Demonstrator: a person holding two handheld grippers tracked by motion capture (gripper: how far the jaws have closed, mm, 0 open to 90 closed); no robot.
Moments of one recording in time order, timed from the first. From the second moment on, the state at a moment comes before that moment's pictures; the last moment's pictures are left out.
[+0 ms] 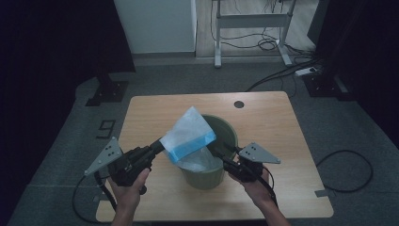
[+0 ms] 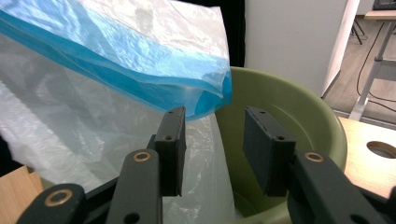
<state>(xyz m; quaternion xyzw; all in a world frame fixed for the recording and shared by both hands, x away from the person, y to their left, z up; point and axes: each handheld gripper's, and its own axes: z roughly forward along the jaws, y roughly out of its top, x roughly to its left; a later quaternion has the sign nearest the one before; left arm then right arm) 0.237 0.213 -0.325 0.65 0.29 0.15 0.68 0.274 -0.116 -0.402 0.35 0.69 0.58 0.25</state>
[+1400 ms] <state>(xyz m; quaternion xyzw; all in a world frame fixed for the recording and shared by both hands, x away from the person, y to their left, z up) 0.242 0.212 -0.322 0.65 0.28 0.12 0.69 0.279 -0.110 -0.382 0.35 0.68 0.59 0.26</state>
